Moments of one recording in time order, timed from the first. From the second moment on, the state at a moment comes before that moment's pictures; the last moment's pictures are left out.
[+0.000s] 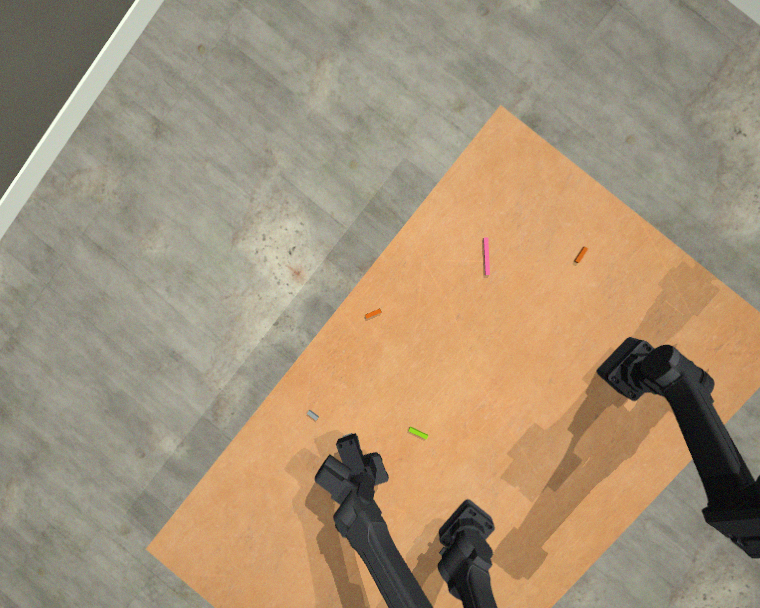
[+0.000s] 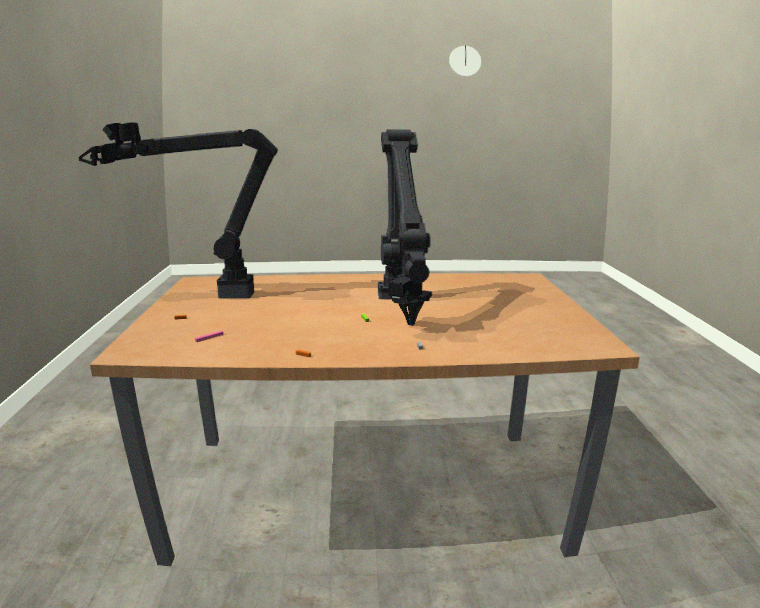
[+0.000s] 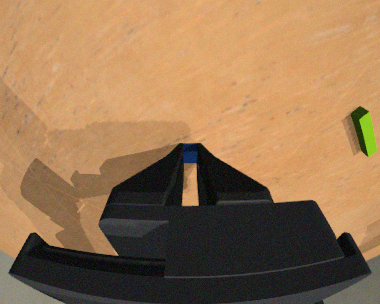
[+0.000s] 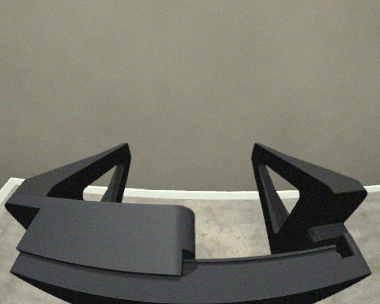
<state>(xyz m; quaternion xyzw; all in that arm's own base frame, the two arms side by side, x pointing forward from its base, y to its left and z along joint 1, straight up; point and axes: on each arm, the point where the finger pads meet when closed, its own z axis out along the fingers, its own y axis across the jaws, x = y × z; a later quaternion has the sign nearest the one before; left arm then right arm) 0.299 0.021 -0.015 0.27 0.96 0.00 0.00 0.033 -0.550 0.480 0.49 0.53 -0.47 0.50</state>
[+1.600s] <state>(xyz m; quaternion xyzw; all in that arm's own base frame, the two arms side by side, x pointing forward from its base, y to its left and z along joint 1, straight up) 0.298 0.010 0.083 0.28 0.96 0.00 0.00 0.033 -0.550 0.480 0.49 0.53 -0.47 0.50</state>
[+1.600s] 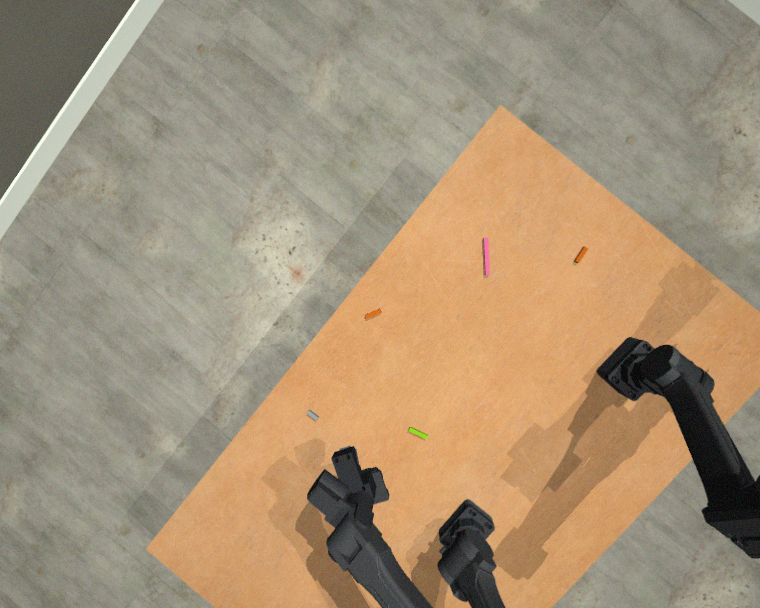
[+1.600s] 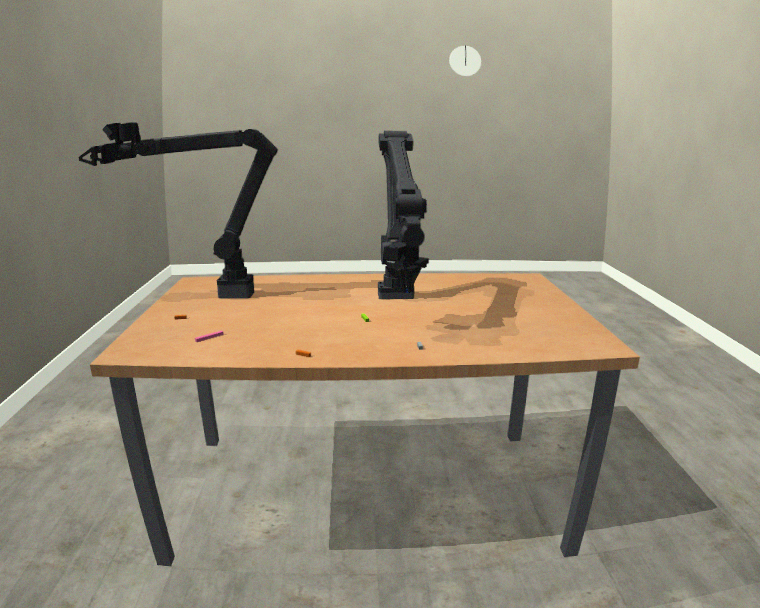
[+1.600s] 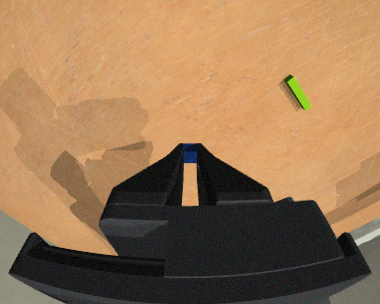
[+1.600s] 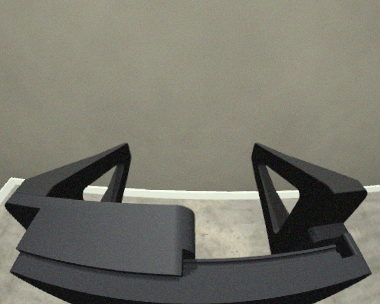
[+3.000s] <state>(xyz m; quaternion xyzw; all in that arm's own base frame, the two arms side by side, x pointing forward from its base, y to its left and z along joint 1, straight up) 0.128 -0.266 0.087 0.33 0.94 0.00 0.00 0.033 -0.550 0.480 0.49 0.53 -0.47 0.50</state>
